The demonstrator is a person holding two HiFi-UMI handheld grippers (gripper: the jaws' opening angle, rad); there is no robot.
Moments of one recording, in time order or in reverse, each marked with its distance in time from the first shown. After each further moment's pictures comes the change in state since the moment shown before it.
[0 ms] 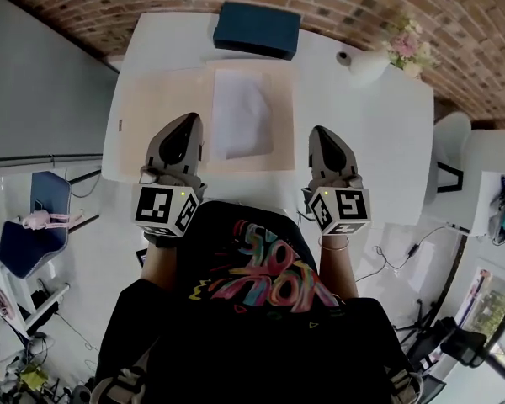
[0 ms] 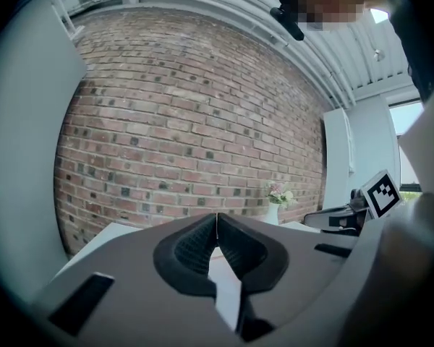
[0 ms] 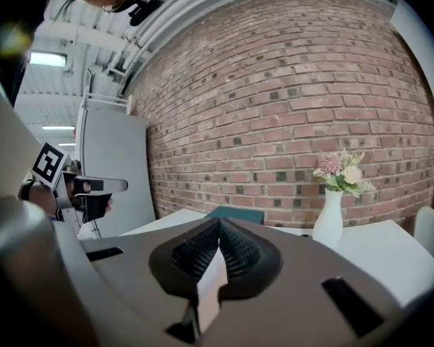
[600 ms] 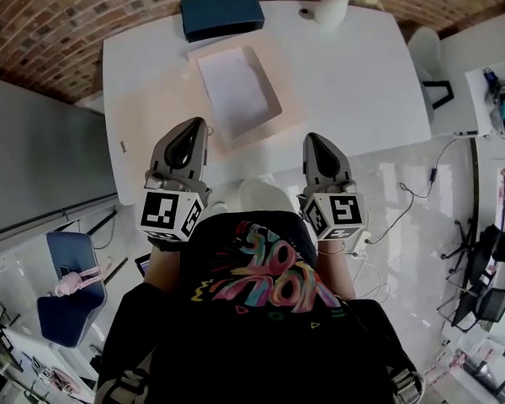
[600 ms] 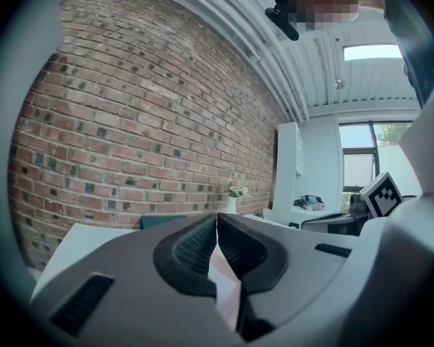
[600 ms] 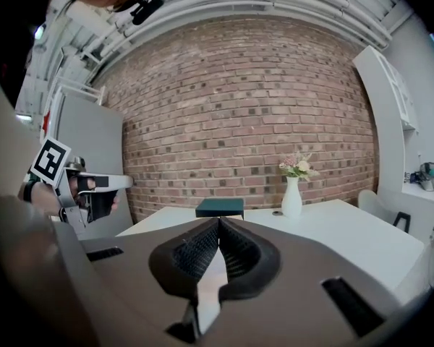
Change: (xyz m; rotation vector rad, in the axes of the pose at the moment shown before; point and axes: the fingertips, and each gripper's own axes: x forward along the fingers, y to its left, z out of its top) left arm -0.073 0.016 -0.017 0.054 0.019 -0.389; right arm -0.088 0.126 -0.050 0.096 -0.019 -0.352
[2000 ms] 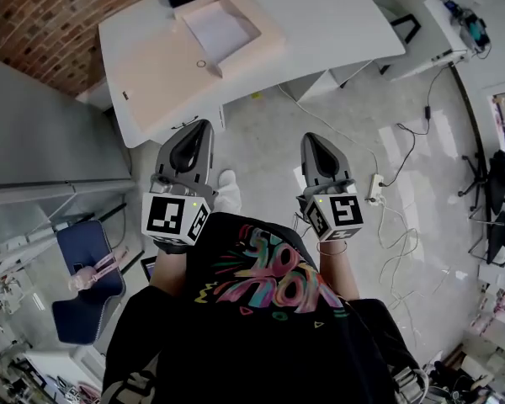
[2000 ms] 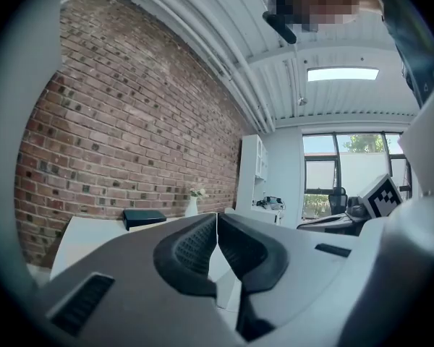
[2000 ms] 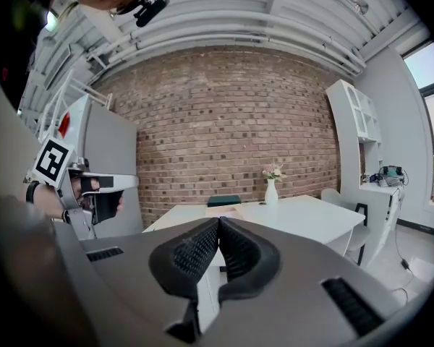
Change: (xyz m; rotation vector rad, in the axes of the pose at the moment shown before) left arm -0.260 -0.123 -0.024 0.035 -0.032 -0.202; right arm -0.274 0.151 -0.069 0.026 -0.064 -0.144
